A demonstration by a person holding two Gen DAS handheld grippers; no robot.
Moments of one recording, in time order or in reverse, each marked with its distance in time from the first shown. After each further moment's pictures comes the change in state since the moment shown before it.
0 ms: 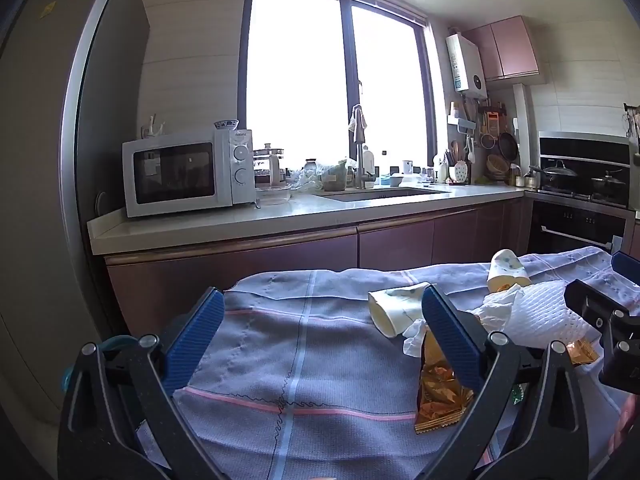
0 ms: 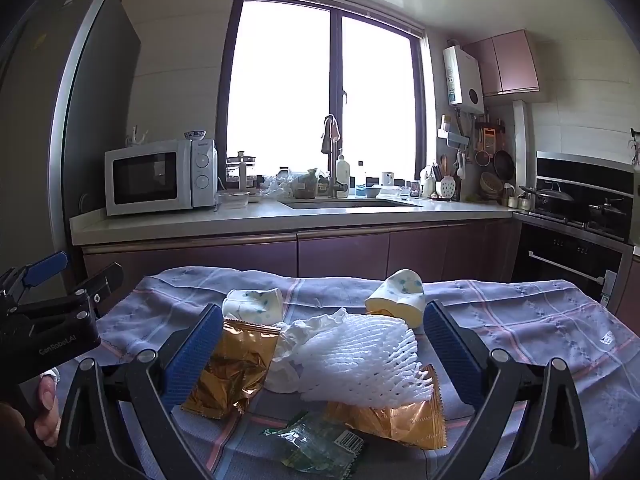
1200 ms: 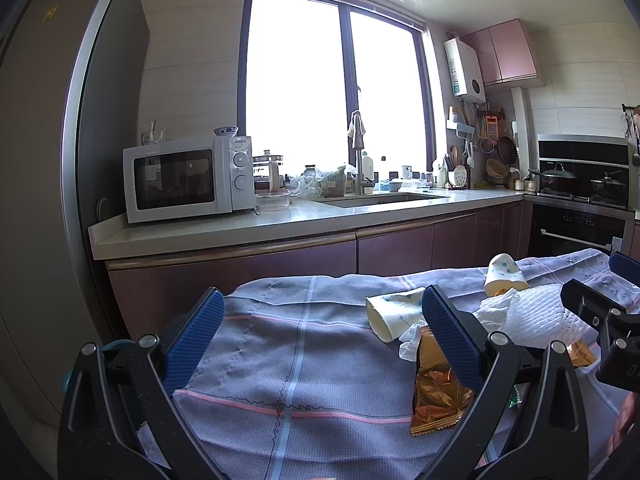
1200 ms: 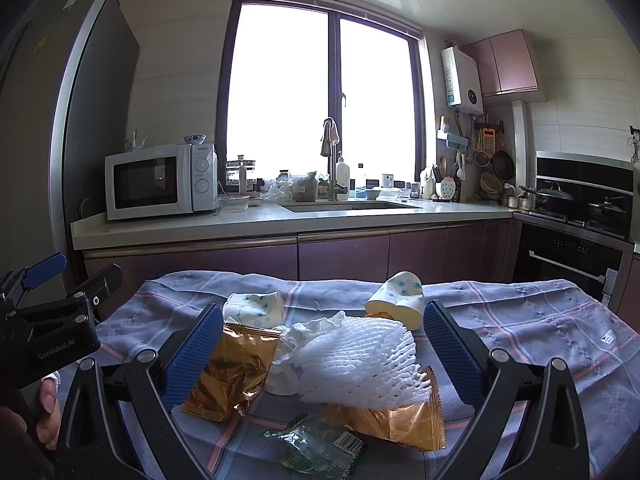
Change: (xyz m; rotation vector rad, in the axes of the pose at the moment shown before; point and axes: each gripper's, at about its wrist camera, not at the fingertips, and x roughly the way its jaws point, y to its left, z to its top) left arm -0.007 -0.002 0.003 -0.002 -0.034 -0.004; right arm -0.002 -0.002 0.002 0.008 -0.008 0.005
